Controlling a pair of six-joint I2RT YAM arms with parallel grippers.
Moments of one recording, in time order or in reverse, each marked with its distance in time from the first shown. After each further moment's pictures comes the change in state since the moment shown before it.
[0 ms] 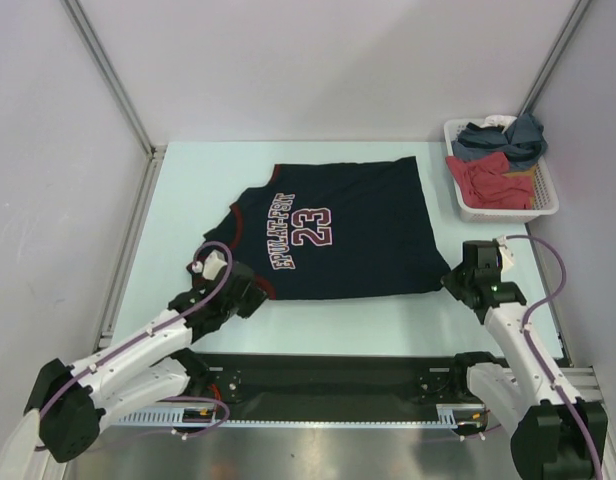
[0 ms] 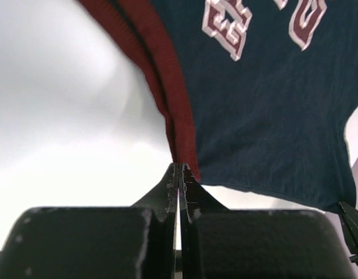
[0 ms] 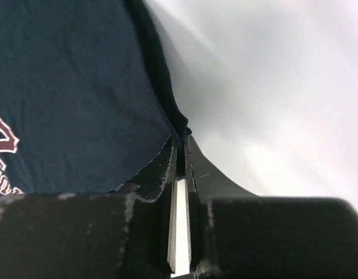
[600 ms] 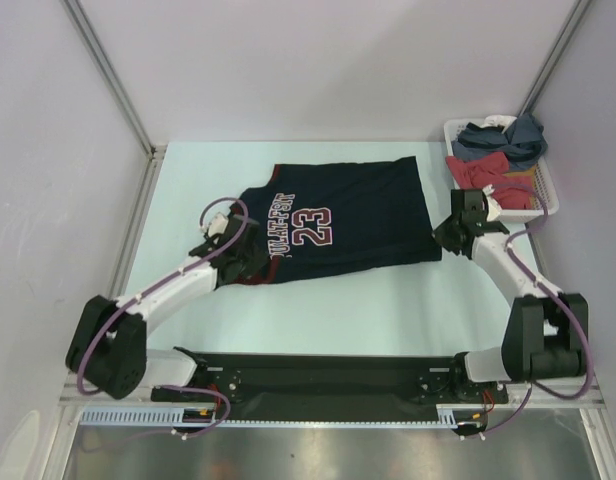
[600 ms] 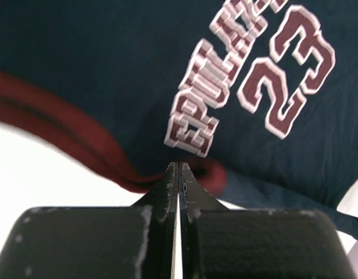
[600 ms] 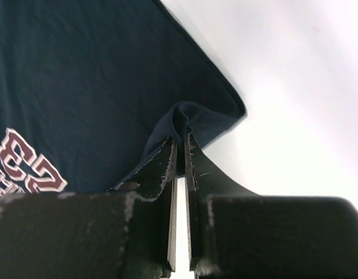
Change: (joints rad) left arm 0.216 0.403 0.275 0.084 0.017 0.174; right arm 0.001 0.500 0.366 0.122 0.004 -0.054
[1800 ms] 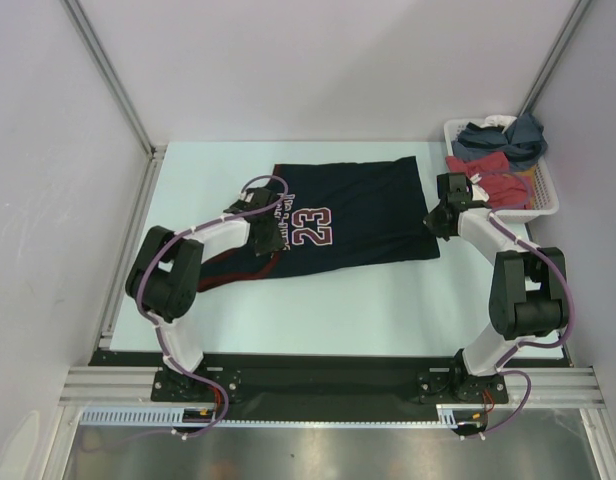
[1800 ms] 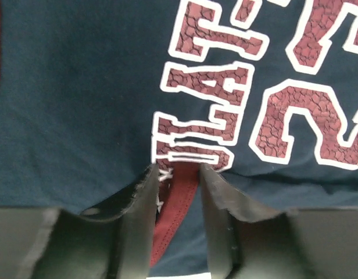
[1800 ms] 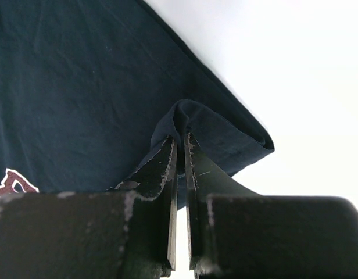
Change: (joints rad) left arm 0.061 0.536 0.391 -0.008 0.116 0.463; right arm 0.026 0.302 0.203 0.030 0.047 0.034
